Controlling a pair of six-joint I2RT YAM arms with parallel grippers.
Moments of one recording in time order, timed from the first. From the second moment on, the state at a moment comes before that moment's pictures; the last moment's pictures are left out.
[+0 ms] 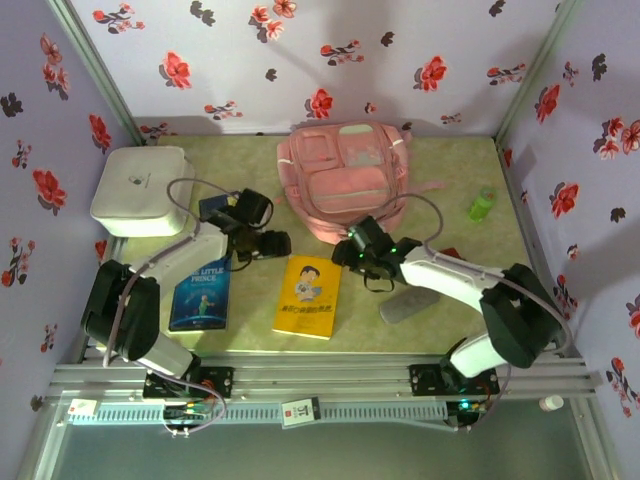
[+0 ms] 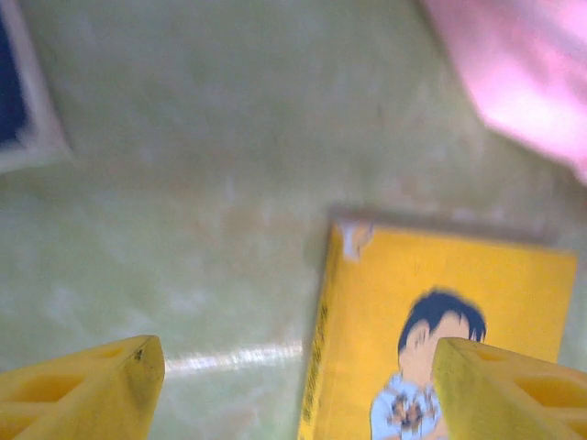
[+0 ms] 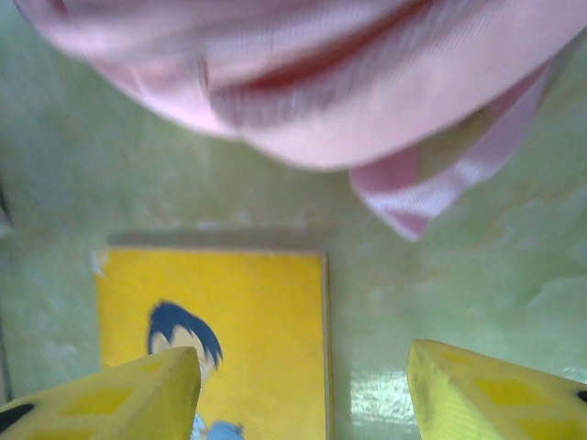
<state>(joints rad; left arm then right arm) -0.55 1.52 1.01 -0.64 0.10 -0.57 0.76 1.50 0.85 -0.35 0.03 0.98</state>
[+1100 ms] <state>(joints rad) -0.61 1.48 0.79 -0.53 0.21 -0.78 0.80 1.80 1.10 -0.41 0.01 0.84</state>
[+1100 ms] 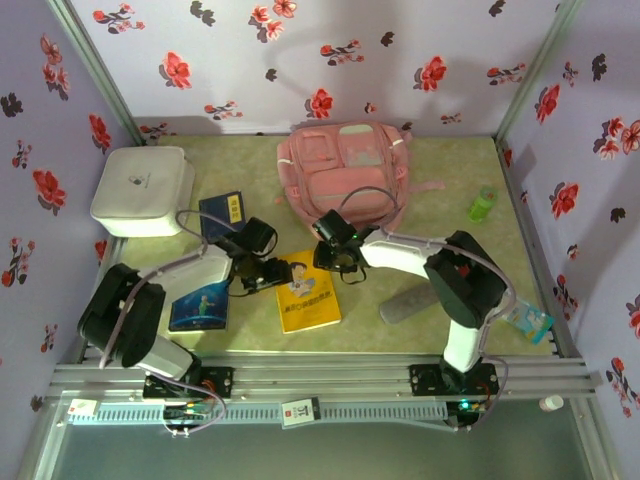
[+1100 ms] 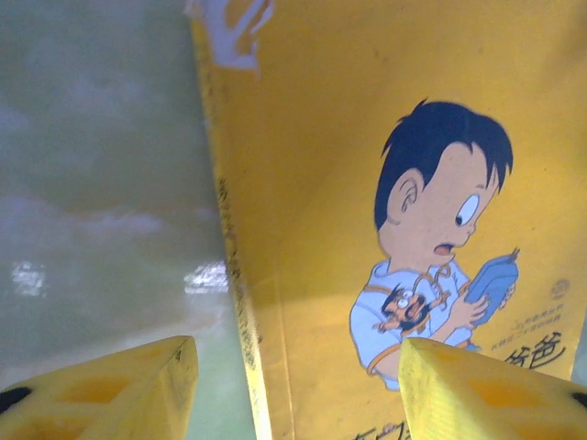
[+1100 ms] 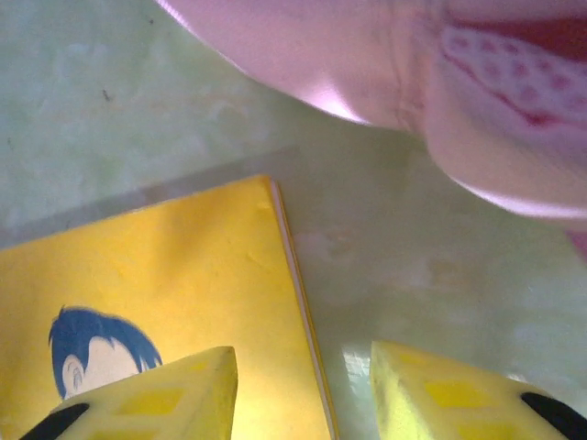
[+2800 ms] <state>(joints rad) -0.63 1.34 0.72 -0.39 0.32 -0.97 0.78 1.81 1.04 -0.34 -0.11 0.85</state>
